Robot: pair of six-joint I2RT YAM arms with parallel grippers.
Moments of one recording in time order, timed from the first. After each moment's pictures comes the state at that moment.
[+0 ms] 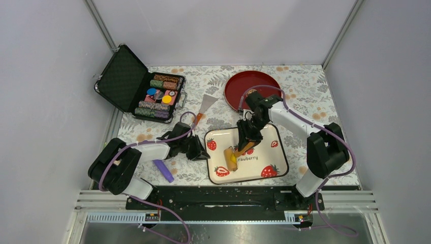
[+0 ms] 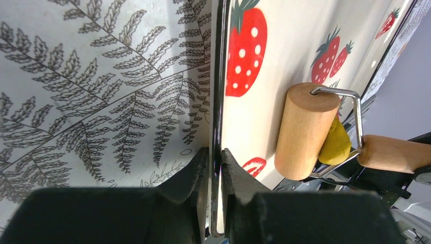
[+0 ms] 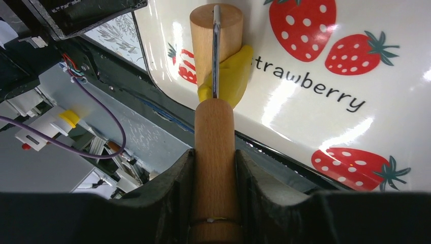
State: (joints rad) left arm -0.54 1.46 0.49 0.04 0.45 -0.91; right arm 0.54 1.68 1.24 -1.04 -0.53 0.34
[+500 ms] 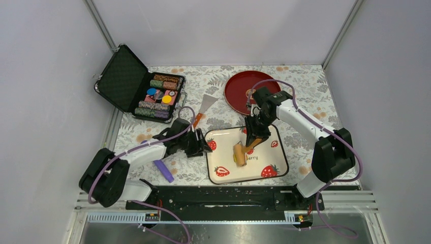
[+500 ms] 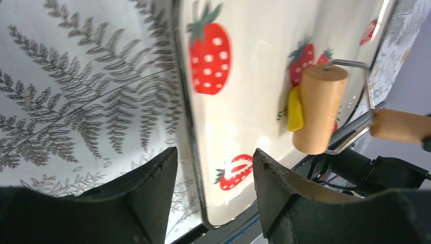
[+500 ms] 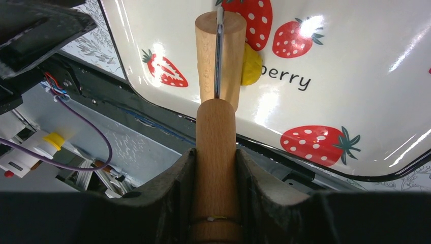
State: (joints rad) left arm -0.55 1.36 0.54 -0.07 0.38 -0.86; right arm 0.48 1.61 1.28 -1.12 -0.41 0.32
